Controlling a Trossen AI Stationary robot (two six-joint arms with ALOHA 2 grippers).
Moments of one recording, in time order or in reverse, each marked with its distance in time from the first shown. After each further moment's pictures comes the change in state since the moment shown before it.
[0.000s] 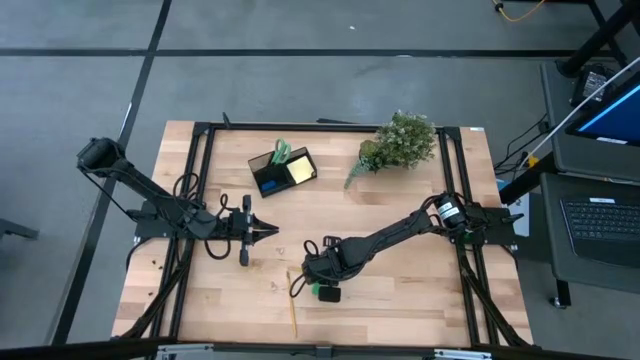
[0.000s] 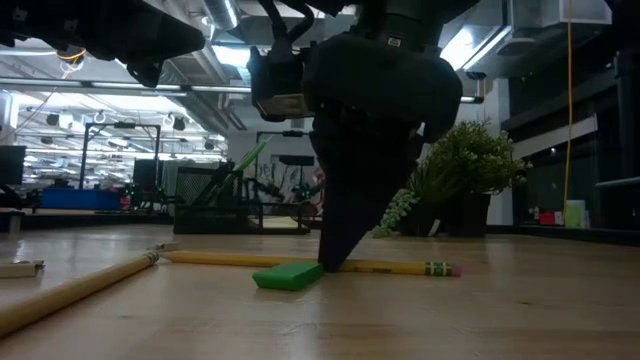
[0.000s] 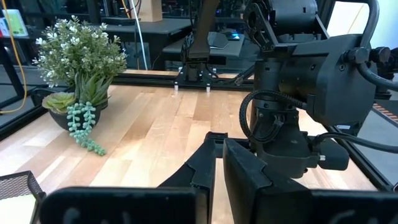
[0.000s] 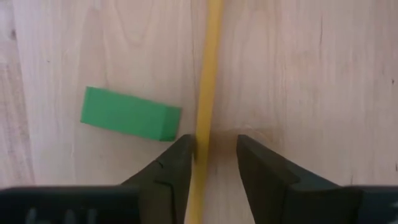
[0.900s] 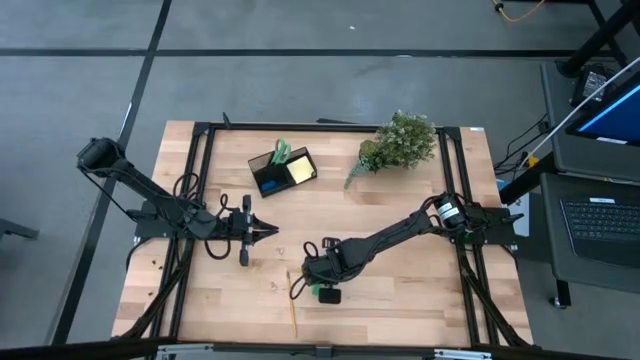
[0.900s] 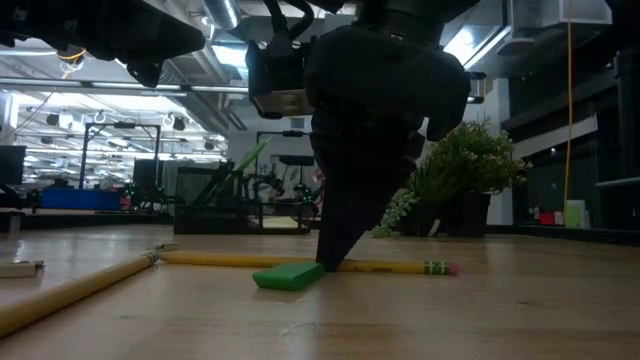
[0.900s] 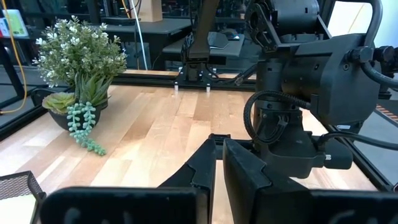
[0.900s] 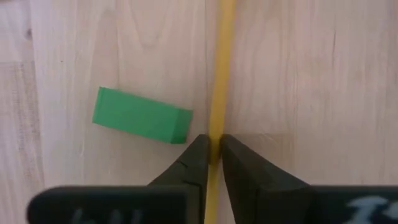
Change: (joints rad) left arm 0.000 0.000 0.000 0.000 0.000 0.001; right arm 0.000 0.000 0.001 0.007 -0.003 -0.021
